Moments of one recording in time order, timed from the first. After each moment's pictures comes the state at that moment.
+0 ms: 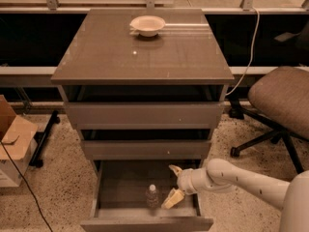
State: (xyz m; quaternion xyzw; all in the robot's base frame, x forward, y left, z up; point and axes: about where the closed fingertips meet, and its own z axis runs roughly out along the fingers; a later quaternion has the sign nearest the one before) arm 0.530 -0.066 0.356 -0.54 0.72 0.29 0.32
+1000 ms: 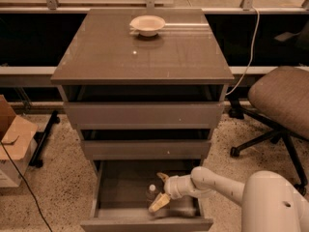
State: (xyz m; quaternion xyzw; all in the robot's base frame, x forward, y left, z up) arm 0.553 -0.014 0.249 -0.51 0.72 0.35 0.32
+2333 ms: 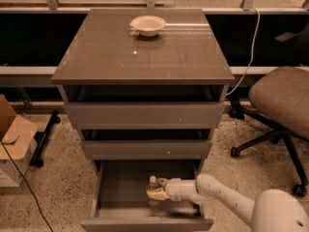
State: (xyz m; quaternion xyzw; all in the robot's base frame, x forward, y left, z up) arm 0.555 -0.009 0.262 -0.43 0.70 0.42 0.39
